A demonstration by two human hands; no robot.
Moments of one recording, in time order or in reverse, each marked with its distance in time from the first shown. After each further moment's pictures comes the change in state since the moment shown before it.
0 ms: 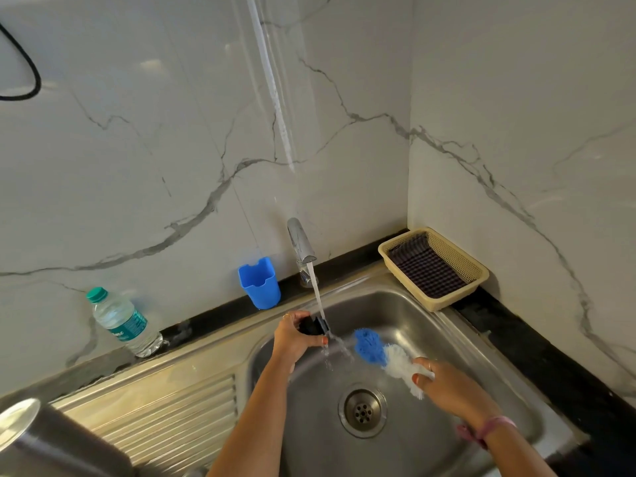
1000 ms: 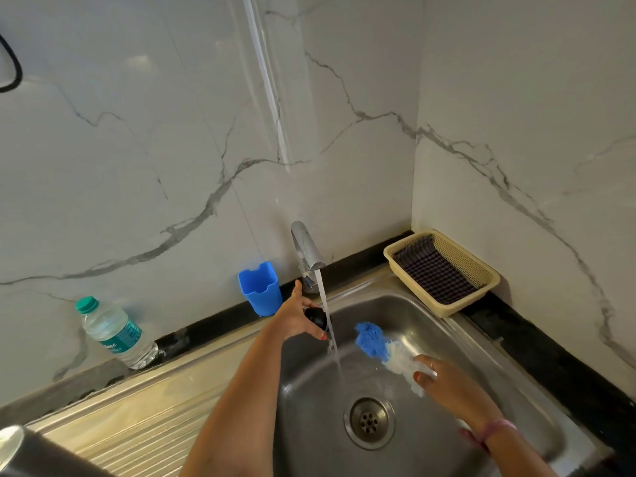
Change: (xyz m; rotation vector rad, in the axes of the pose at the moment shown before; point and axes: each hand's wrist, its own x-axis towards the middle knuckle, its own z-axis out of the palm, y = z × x) left_hand 0.044 0.047 -0.033 0.470 -0.351 0.138; right_hand 0.042 0.009 0.022 0.075 0.087 0.029
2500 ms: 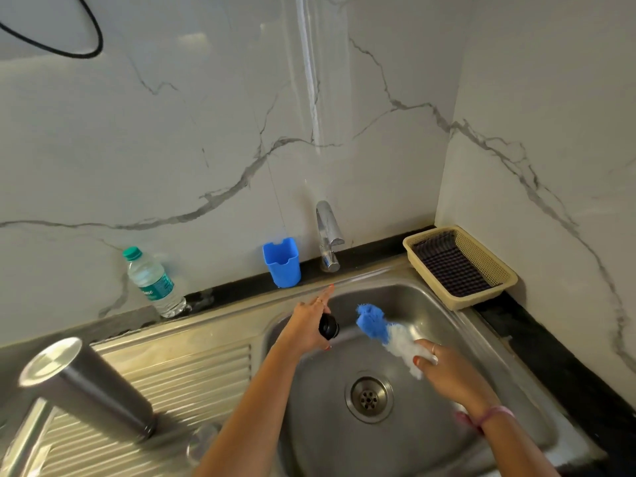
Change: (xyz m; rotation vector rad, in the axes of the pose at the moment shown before) left_hand -0.064 -0.016 0.049 0.197 0.172 0.115; right_hand -0.024 -0.021 -0.017 -0.022 -0.051 -0.123
